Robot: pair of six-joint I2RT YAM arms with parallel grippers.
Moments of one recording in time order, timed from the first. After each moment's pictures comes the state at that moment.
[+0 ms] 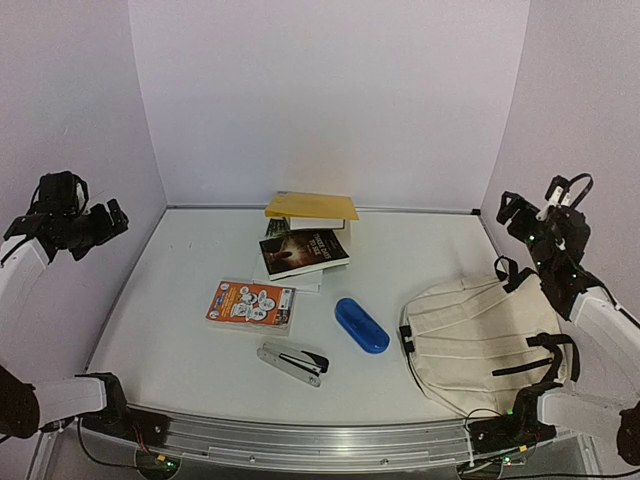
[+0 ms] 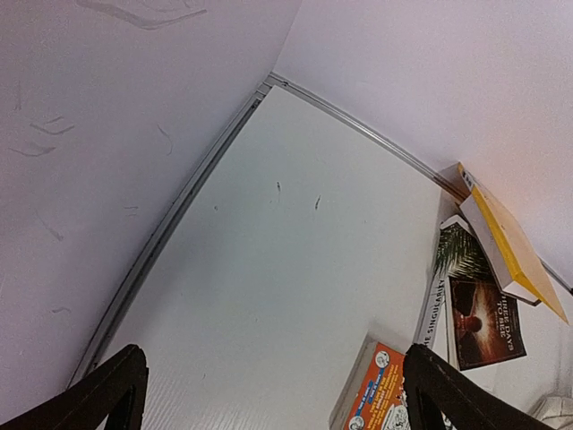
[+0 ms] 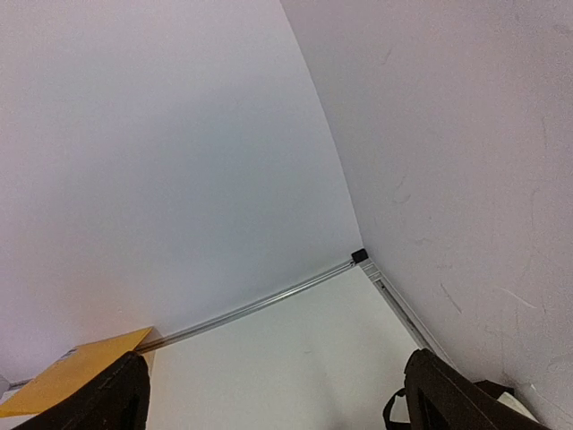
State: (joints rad) left arm 0.13 0.98 1.04 -0.67 0.01 -0.41; right arm 0.10 0.90 0.61 0.28 0.30 0.37
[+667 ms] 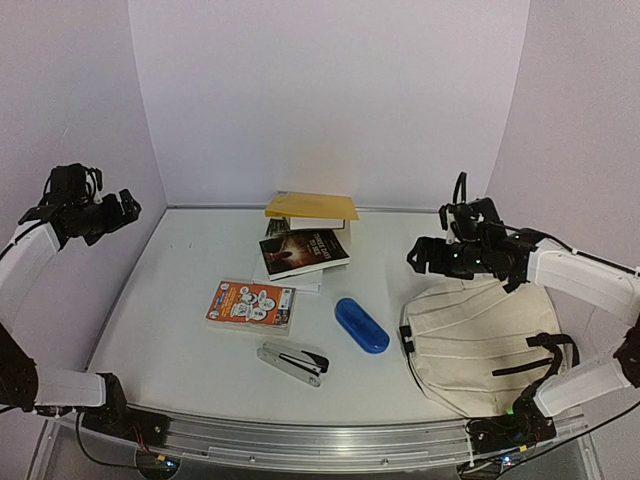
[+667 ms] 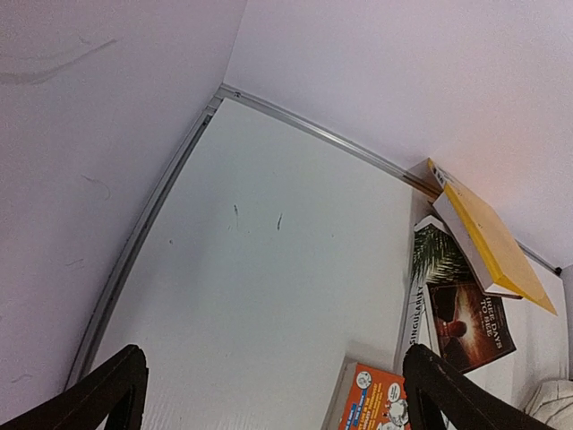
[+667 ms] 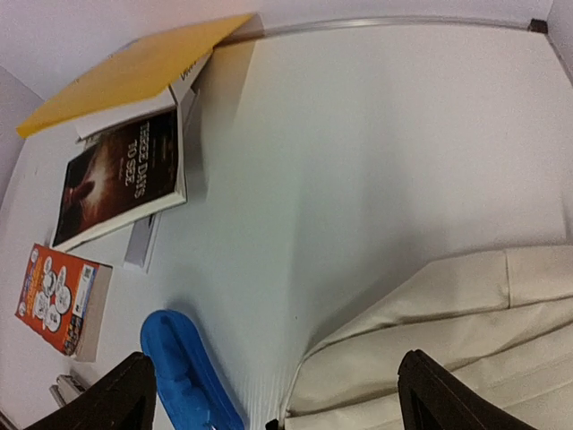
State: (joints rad) left arm 0.13 1.11 1.08 -0.52 0.14 -0.34; right arm 0.52 1.29 0.97 -0.38 0.11 0.47
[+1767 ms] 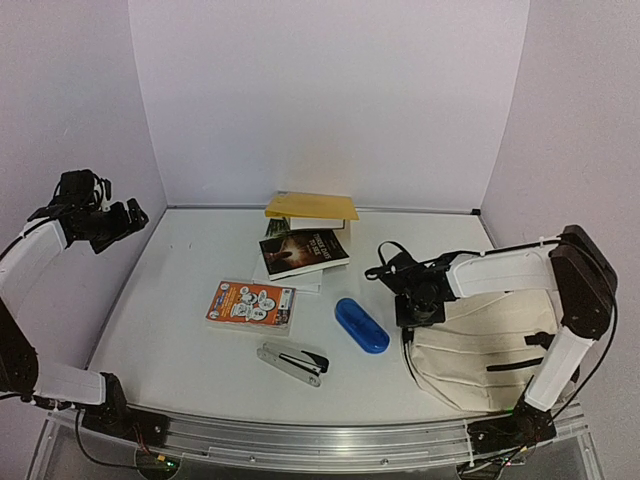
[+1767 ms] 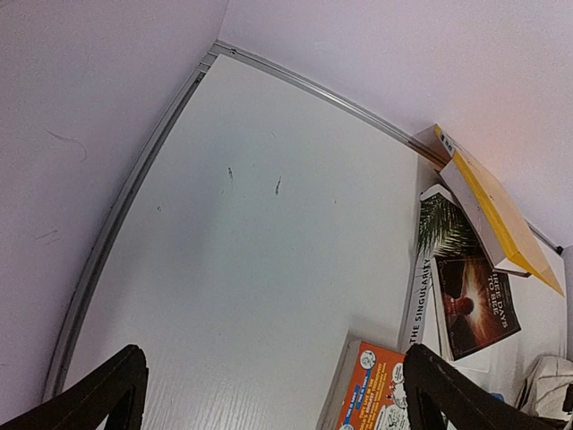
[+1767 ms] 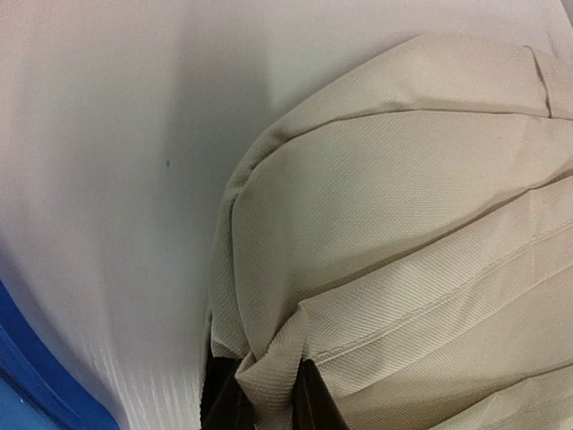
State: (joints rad) left arm 0.13 1.19 1.06 -0.54 0.18 -0.34; right arm 0.77 1.73 1.00 -0.61 0.43 0.73
